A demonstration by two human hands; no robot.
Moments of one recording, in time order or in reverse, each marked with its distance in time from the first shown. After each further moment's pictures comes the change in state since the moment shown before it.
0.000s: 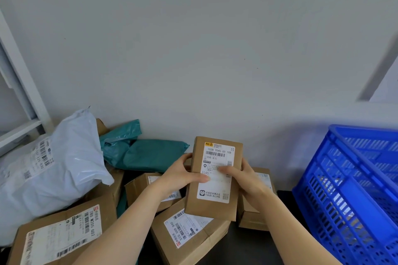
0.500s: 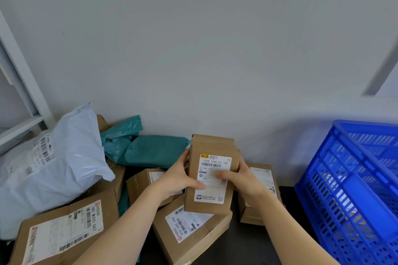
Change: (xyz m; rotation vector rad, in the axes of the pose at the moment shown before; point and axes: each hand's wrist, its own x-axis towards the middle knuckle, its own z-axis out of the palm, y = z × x) left_hand 0.000 -0.014 0.000 0.017 -0.049 -0.010; right_hand -0.002 0.007 0.006 -0.073 -0.078 -0.037
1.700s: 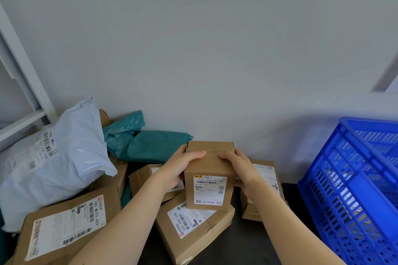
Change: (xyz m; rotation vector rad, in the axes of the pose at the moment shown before) left_hand -0.002 0.024 0.001 -0.393 0.114 -0.087; right_hand 0.003 -0.027 0.019 -0.009 0.178 0.223
